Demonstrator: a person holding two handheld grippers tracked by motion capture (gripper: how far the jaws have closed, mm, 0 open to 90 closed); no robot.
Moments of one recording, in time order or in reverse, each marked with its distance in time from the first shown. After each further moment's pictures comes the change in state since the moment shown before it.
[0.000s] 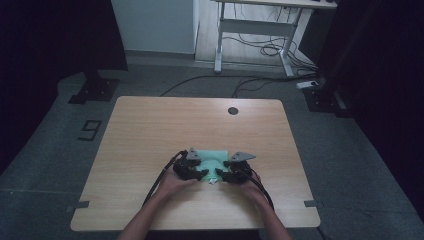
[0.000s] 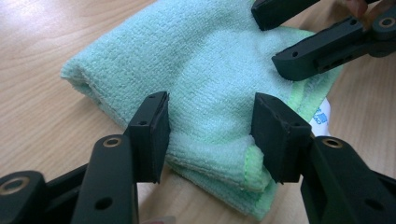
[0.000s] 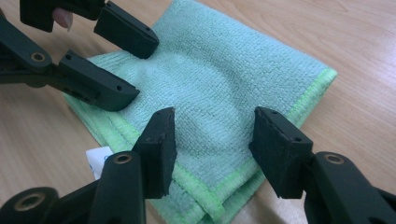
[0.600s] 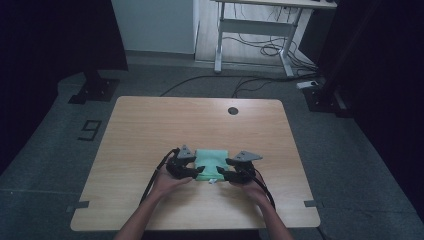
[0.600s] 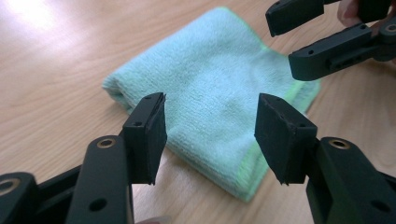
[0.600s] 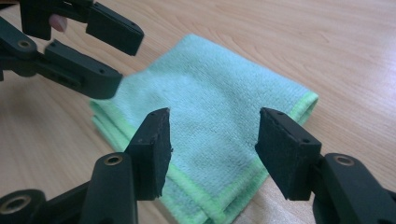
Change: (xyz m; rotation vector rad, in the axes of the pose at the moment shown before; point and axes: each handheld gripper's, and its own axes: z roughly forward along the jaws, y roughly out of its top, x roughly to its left) left arm -0.001 0.000 -0.038 -0.094 0.026 -0.017; right arm 0.003 0.005 -0.021 -0.096 0.016 0.021
